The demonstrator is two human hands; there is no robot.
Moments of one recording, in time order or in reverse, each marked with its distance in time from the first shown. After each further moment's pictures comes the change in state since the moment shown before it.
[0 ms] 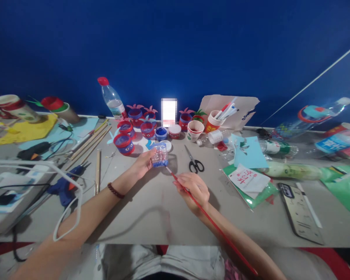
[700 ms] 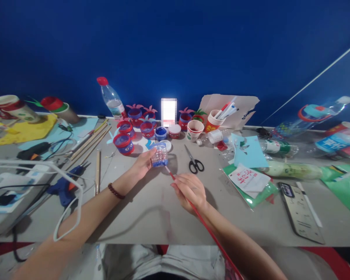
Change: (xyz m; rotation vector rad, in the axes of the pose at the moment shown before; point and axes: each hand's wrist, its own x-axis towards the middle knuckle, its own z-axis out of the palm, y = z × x) left_hand -0.001 -0.004 0.001 0.026 0.036 0.035; right_hand 0.000 -0.001 0.003 -0.117 -0.059 -0.126
